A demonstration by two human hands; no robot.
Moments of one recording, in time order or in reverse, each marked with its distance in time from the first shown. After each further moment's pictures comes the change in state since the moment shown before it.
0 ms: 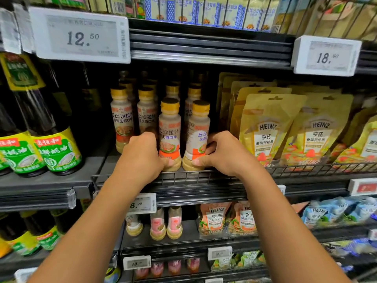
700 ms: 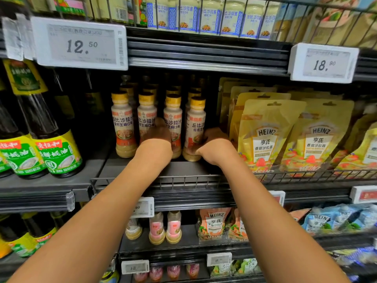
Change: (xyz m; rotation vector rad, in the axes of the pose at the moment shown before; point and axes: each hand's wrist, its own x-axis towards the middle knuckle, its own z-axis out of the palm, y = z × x) left_hand 0.042 0.046 0.004 0.206 -0.142 -0.106; right_hand 0.053 -0.010 0.011 -0.177 0.053 0.166
